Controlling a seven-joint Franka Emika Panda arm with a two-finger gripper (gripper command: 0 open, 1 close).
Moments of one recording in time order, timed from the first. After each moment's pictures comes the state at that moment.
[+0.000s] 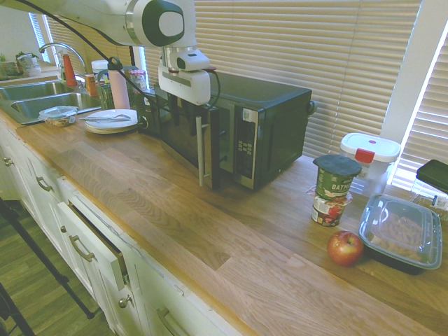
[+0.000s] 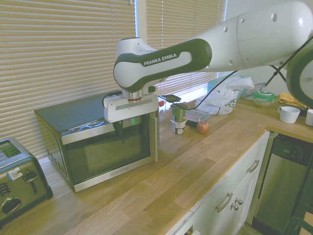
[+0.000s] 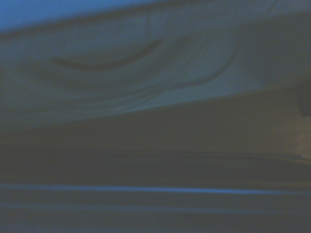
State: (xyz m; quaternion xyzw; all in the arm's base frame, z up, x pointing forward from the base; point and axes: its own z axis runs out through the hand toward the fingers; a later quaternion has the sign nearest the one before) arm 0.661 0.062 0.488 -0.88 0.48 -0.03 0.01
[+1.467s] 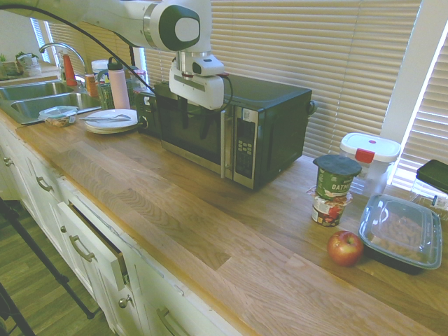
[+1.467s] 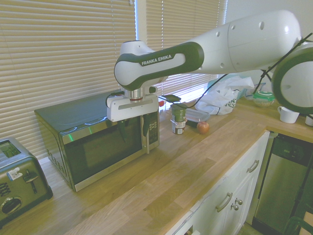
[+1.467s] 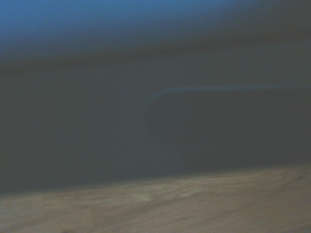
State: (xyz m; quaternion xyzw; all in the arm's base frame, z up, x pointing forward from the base) arm 0.657 0.046 0.477 -0.89 0.46 -0.01 0.02
